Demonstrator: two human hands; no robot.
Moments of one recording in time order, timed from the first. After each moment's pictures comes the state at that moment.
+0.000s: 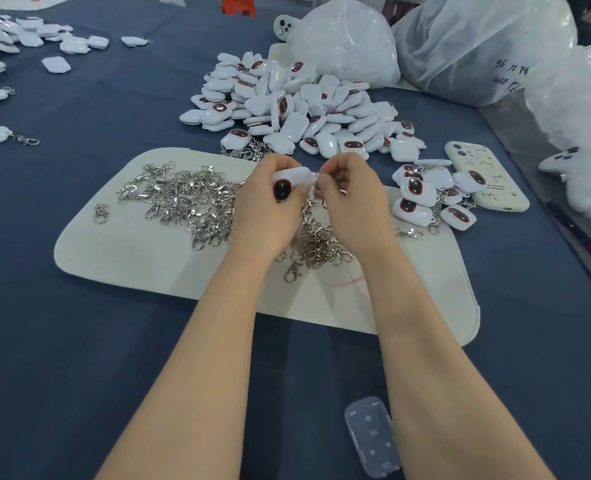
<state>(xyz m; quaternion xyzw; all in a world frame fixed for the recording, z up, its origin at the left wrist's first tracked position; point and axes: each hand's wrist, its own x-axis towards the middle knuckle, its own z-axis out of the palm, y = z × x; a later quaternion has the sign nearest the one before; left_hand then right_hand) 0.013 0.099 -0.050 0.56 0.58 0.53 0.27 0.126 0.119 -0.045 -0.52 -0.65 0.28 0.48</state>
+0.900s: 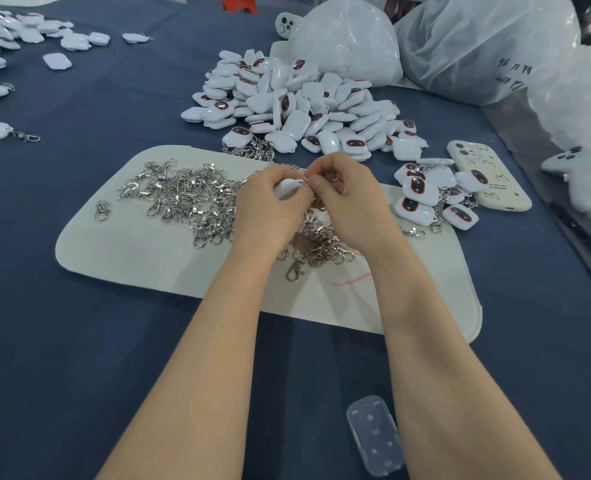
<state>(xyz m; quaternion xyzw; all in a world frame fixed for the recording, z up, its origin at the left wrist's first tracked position) 0.016 0.097 -0.046 0.54 0.61 0.51 0.29 0.127 0.114 -0.036 -0.50 -0.68 0.33 0.42</state>
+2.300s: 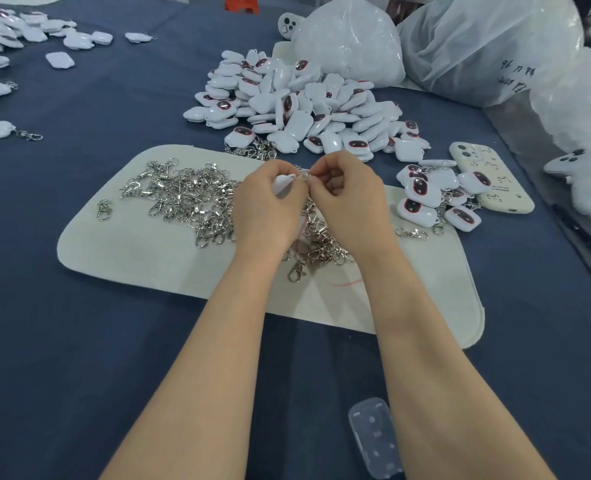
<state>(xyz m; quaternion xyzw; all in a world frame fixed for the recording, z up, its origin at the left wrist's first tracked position) 0.017 0.099 -0.049 0.52 0.63 0.53 0.22 0.119 0.117 -0.043 -0.51 -0.66 0.27 0.48</state>
